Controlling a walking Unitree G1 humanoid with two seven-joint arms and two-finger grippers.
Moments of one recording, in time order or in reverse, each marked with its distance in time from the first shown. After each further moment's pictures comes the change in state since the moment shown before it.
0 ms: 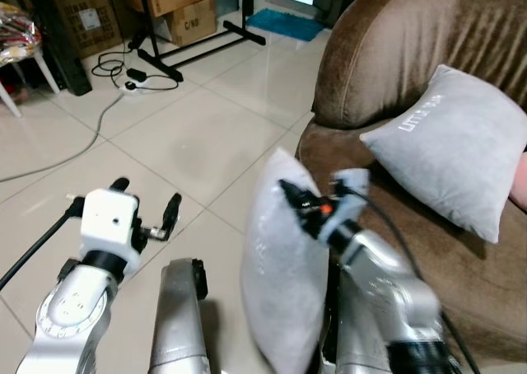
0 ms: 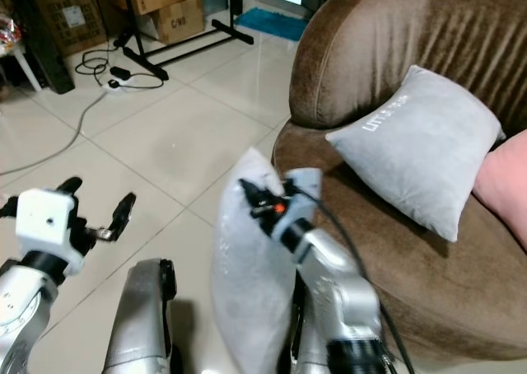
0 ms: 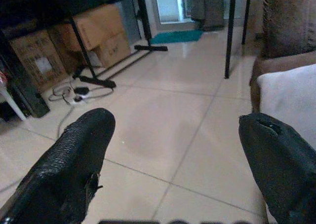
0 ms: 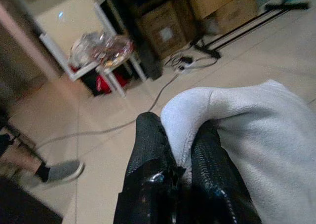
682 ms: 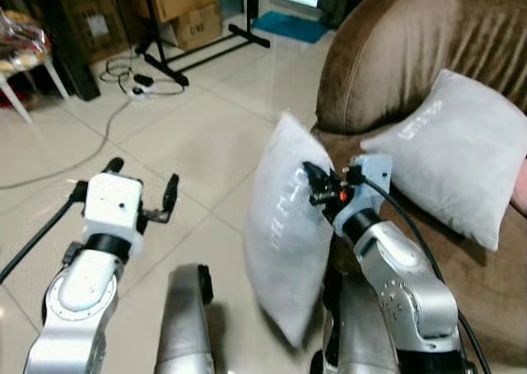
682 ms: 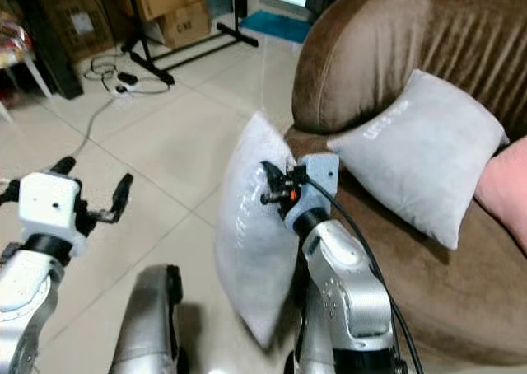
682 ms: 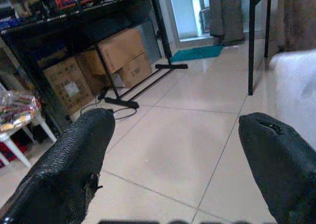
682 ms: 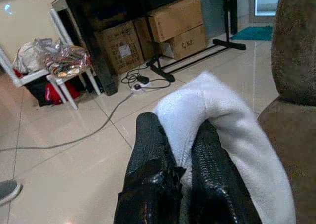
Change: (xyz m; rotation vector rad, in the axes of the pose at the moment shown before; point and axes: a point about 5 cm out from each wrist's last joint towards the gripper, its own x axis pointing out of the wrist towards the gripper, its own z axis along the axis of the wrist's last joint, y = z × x) left arm 0.010 -0.001 0.013 0.051 -0.074 0.060; right arm -0.005 0.003 0.026 -0.201 -0.052 -0.196
